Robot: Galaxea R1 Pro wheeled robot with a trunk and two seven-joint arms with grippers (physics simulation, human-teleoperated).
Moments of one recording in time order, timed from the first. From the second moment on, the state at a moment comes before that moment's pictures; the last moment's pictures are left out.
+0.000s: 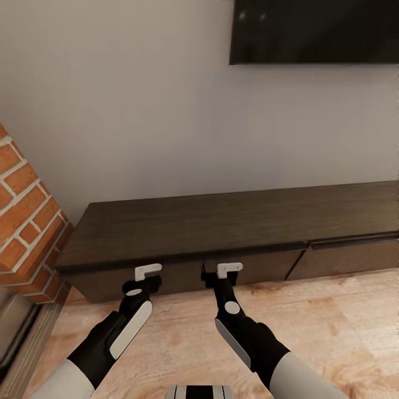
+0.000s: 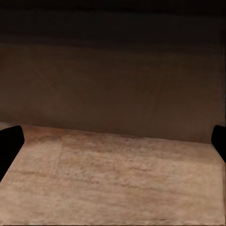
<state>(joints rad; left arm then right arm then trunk) -0.55 0.08 -0.52 -1.17 0.67 0.41 0.77 -0.62 0.08 0.69 -0.87 -0.38 -0.06 -0.50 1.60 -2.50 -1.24</state>
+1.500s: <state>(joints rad) -0.55 0.08 -0.13 -1.33 0.93 0.98 0.78 -0.62 0.09 0.55 -1.07 -0.55 0.65 -0.50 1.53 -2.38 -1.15</state>
